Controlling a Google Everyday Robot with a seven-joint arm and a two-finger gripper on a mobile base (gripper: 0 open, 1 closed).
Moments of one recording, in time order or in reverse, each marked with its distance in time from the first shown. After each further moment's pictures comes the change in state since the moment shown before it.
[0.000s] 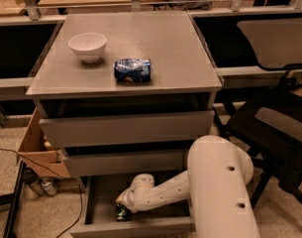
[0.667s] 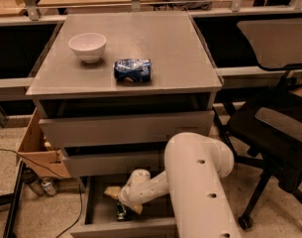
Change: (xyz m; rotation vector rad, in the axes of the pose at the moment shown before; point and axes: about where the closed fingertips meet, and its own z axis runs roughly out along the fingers) arm 0.005 -0.017 0.030 -0.003 -0.053 -0.024
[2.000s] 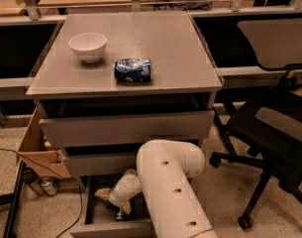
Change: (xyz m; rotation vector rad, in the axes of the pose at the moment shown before) arm -0.017 -0.035 0.072 -0.005 -0.100 0.001
